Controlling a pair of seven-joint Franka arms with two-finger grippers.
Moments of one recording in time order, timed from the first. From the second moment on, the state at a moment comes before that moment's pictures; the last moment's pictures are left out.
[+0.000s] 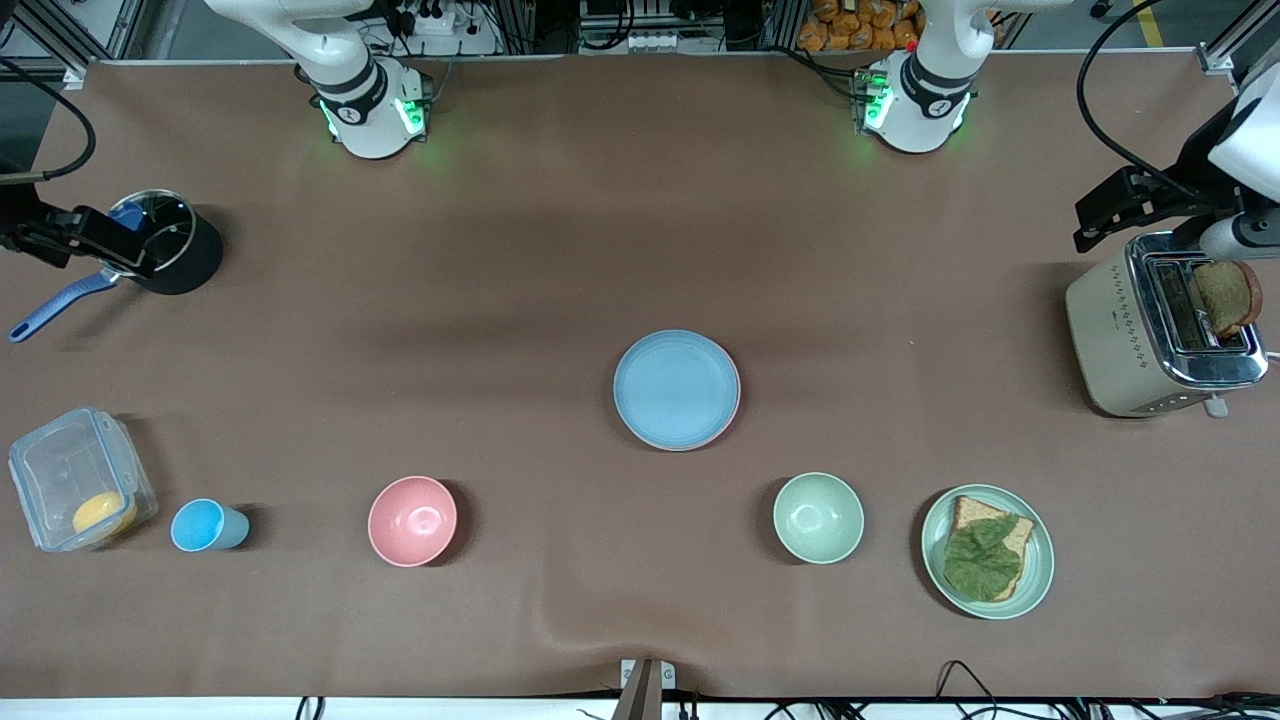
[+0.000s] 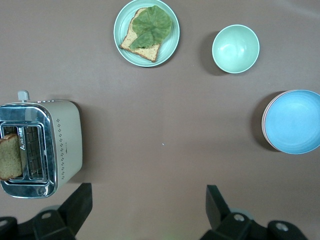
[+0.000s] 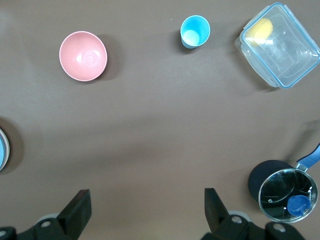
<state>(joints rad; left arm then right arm) -0.12 0.03 -0.01 -1.42 0.01 1.46 -0.14 0.06 0.03 -0.08 -1.49 0.02 1.49 0.13</state>
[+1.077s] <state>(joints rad) -0.15 0.03 0.00 -1.42 0.01 1.42 -0.14 0.06 0.03 -0.07 -1.49 0.02 1.49 0.13</state>
